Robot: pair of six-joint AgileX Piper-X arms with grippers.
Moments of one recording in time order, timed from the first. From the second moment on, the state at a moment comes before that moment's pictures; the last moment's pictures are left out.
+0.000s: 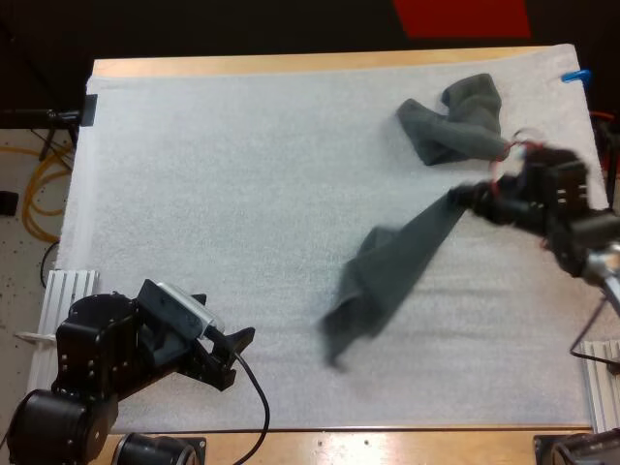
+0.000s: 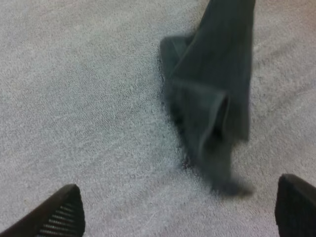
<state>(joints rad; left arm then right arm) -0.20 0.54 -0.81 1.15 0.45 -1.62 0.22 1.30 -0.91 0.45 -0.25 -1.49</state>
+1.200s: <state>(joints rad) -0.20 0.54 -0.81 1.11 0.48 -1.62 0.92 1.58 -1.05 0.31 -0.12 -1.32</state>
